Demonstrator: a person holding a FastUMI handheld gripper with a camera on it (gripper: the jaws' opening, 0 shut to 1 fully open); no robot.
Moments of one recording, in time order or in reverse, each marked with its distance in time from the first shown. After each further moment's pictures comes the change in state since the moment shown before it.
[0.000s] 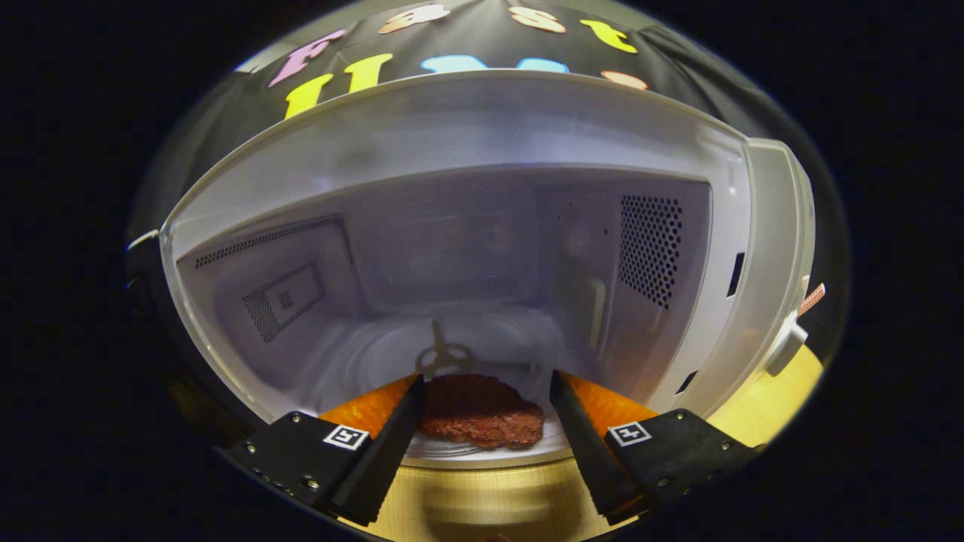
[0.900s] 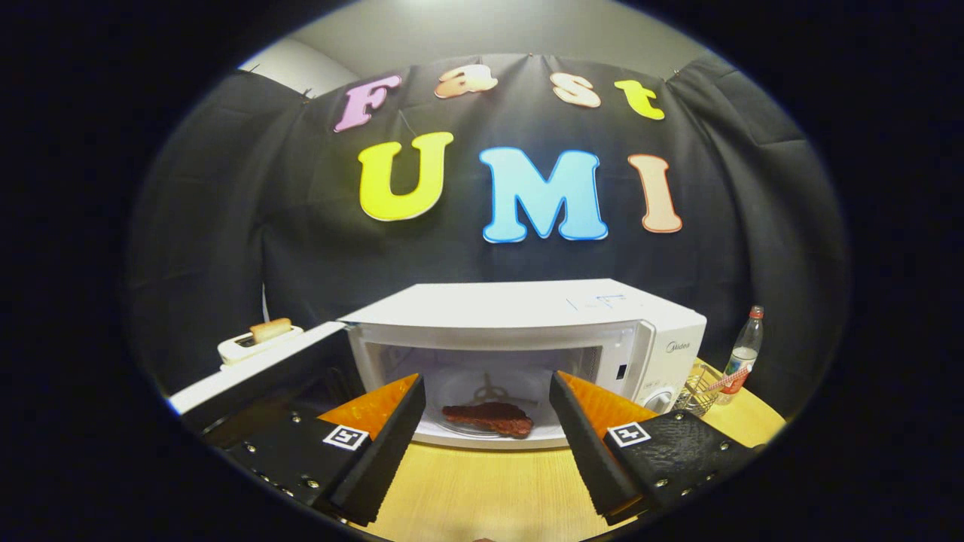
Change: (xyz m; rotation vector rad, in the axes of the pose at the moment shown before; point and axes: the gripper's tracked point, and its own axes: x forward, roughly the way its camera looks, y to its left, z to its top) arm -0.198 0.036 0.089 -0.045 -0.231 0.168
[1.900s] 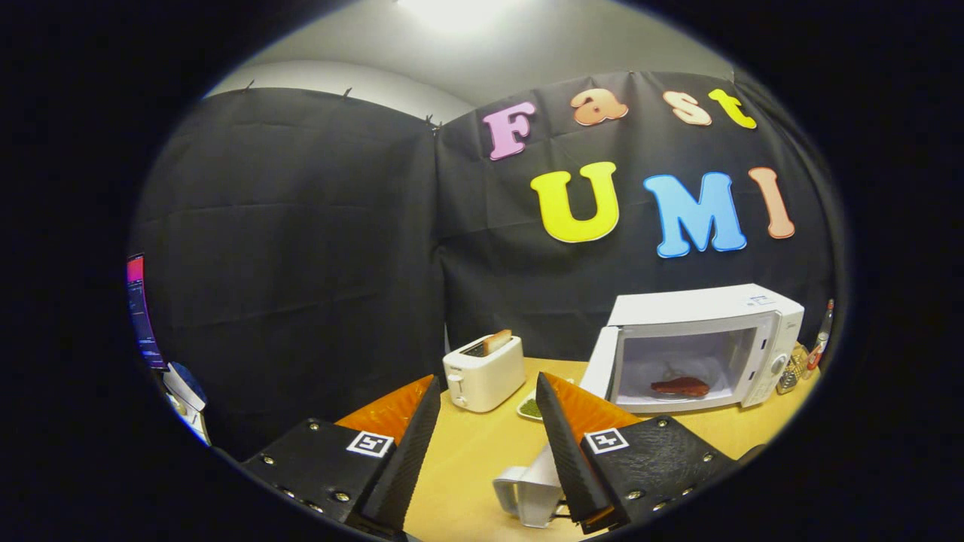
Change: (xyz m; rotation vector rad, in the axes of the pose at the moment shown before) arm -0.174 0.252 0.011 0.029 -0.009 0.530
